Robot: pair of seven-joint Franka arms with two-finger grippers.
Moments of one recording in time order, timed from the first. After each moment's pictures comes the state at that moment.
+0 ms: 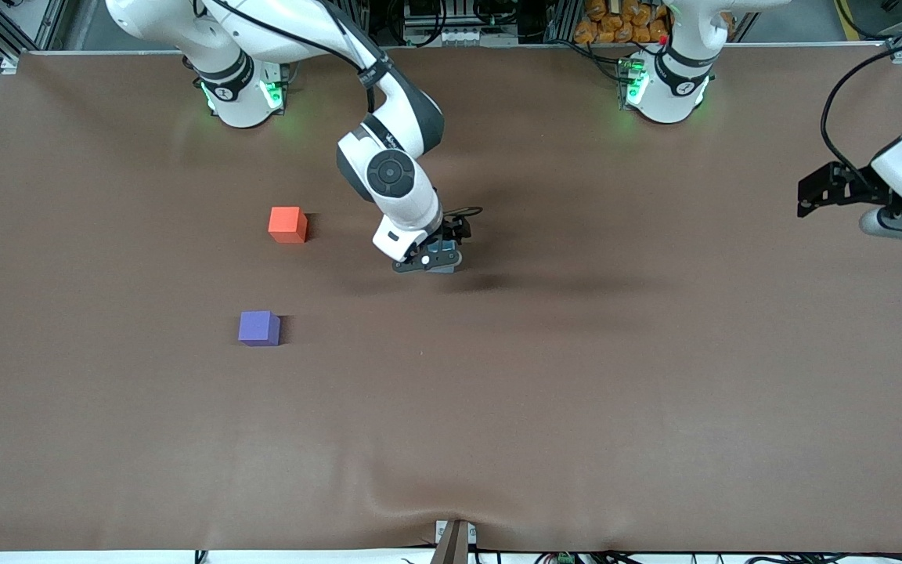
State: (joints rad) left arm -0.04 0.02 -0.02 -1.58 0.05 1.54 0.15; right arm 0.73 0.54 0.07 -1.81 0.20 2.35 0.53
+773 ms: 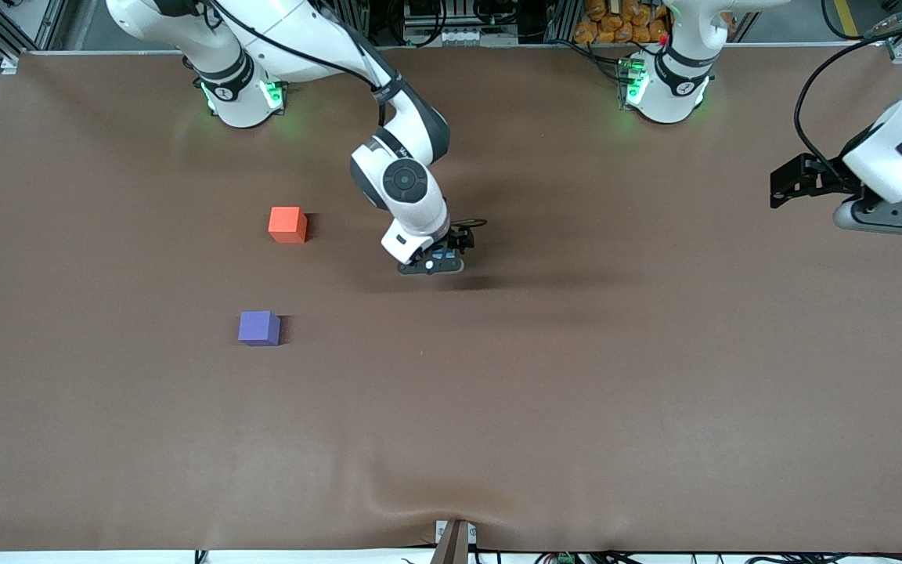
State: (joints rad) left arm -0.03 0.02 -0.08 -1.54 -0.02 1.50 0.02; right arm 0.77 0.62 0.07 -1.81 0.13 2.46 0.68
